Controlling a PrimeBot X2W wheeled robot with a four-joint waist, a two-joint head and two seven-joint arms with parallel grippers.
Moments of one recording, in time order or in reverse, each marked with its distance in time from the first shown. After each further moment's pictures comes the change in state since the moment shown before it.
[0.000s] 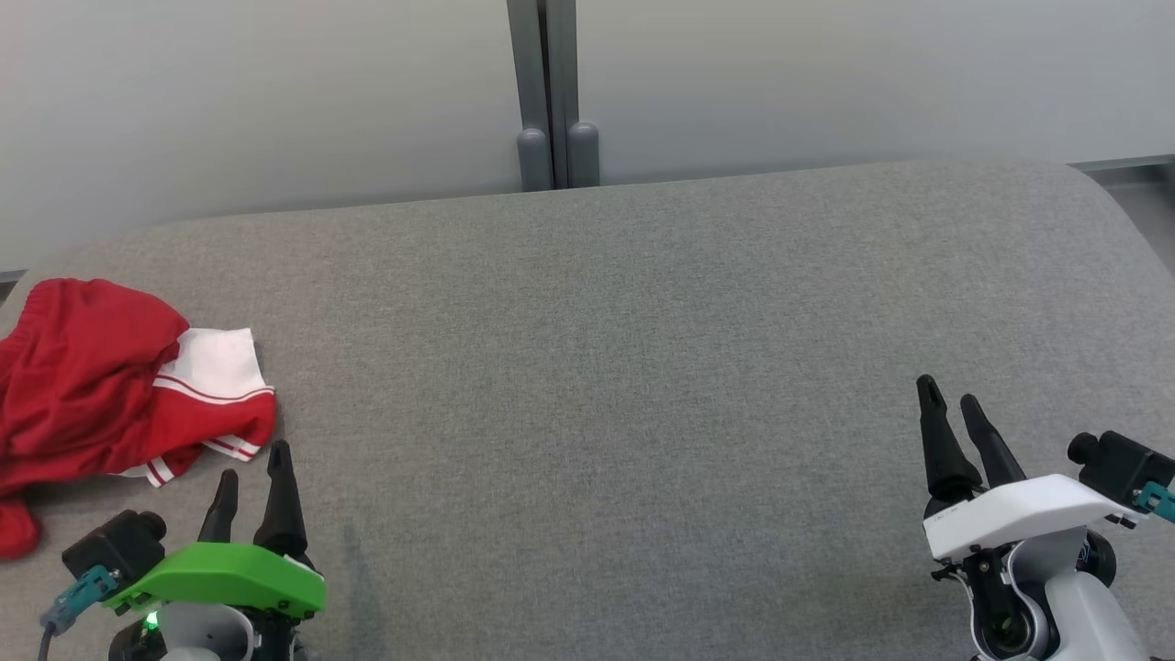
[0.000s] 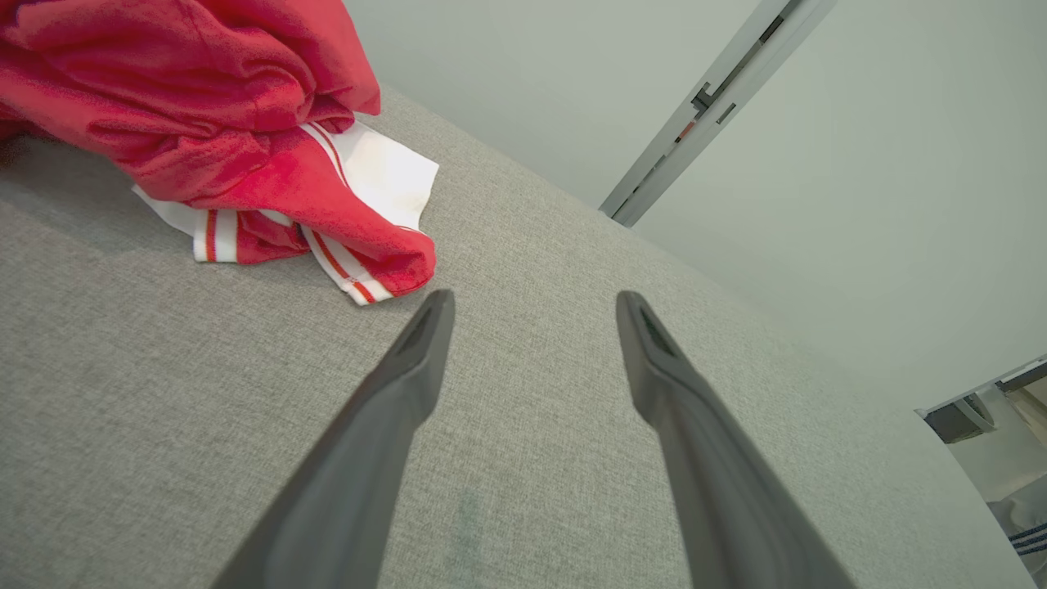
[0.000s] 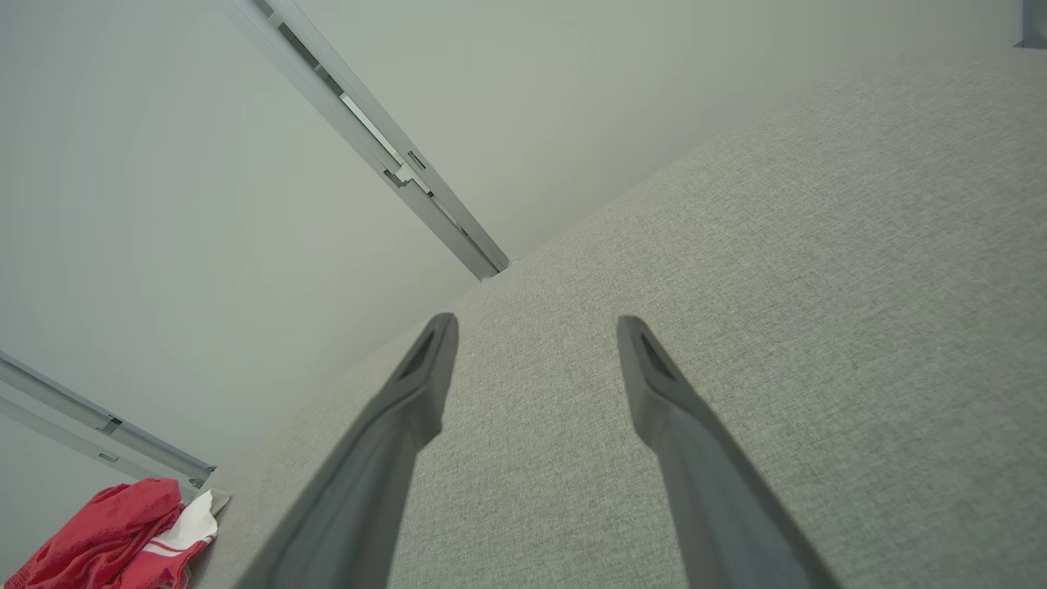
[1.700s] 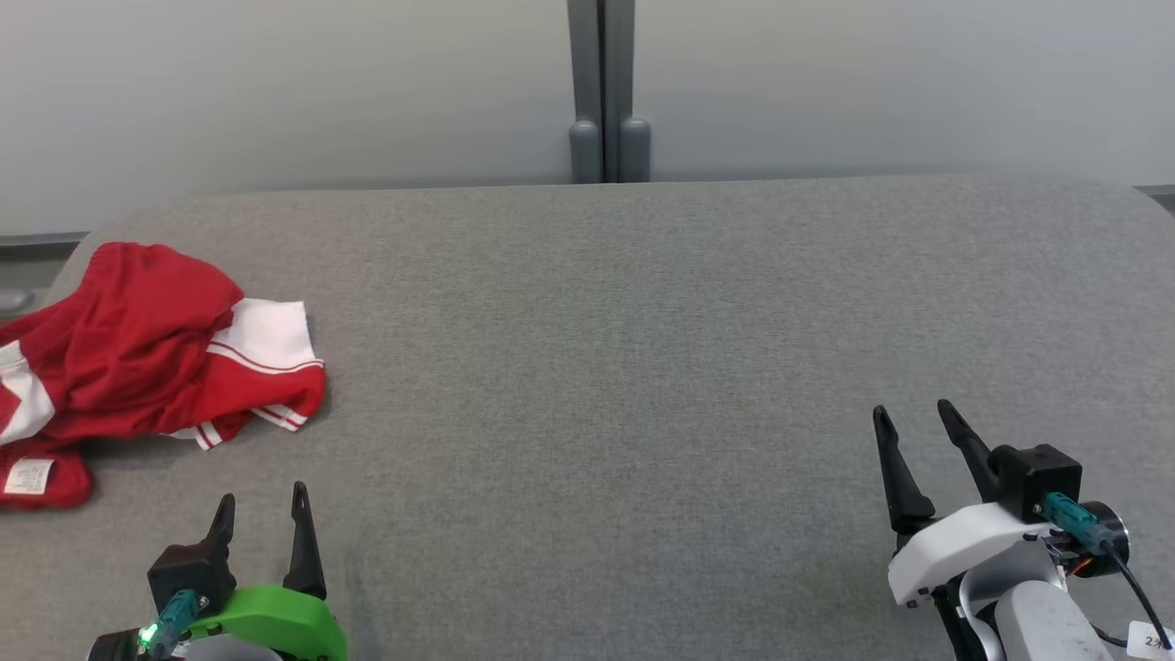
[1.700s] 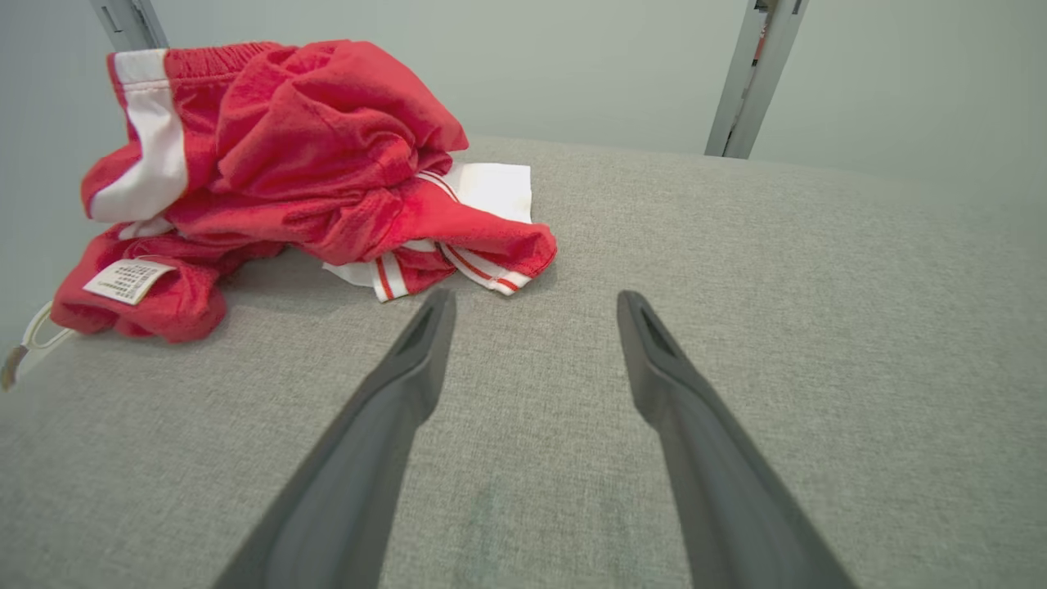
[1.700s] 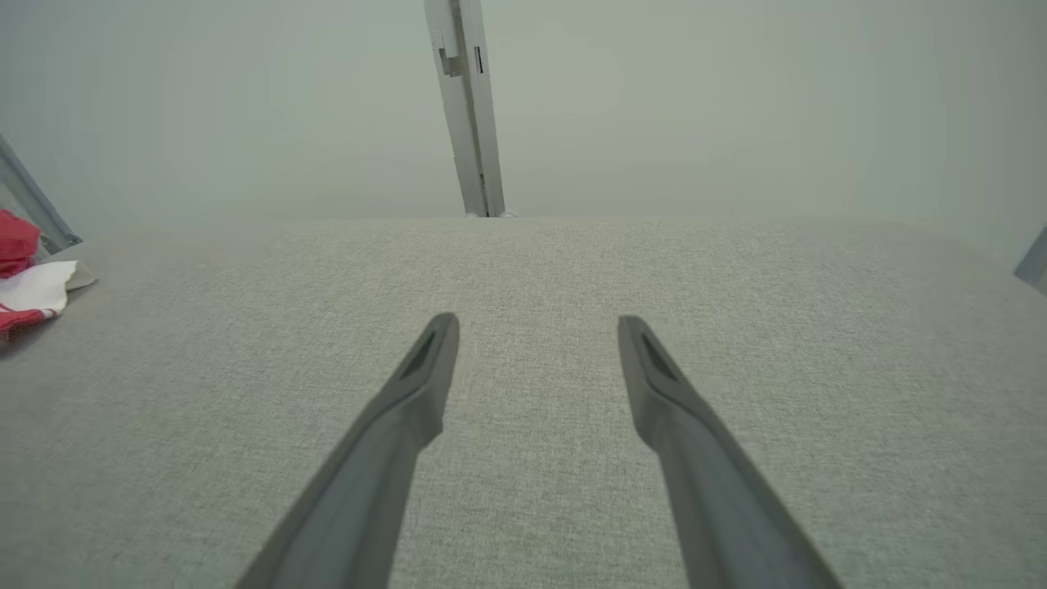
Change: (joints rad) left arm 0.033 -0.005 -0.013 0.084 0.509 0.051 -0.126; right arm -0.006 -0.005 0.031 0.078 -0.550 0.000 -0.127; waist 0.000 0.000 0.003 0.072
